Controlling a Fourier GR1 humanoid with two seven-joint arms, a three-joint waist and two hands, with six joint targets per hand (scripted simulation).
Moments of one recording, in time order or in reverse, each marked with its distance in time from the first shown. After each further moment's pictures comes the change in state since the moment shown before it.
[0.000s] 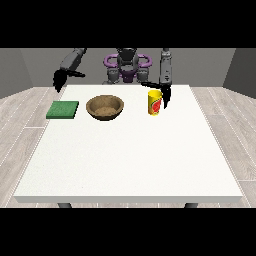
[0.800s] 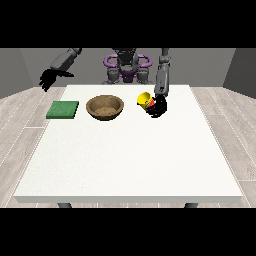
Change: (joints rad) left arm -0.131 0.054 0.042 0.231 -0.157 0.339 -0.162; right arm -0.080 -0.100 -0.054 0.046 -0.056 0.097 -0.023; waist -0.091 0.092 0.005
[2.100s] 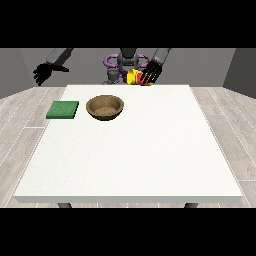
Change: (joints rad) left arm -0.094 -0.096 -0.474 -0.100 -0.687 0.104 0.776; right arm 0.103 -0.129 -0.113 0.473 0.031 0.050 -0.115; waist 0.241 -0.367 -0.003
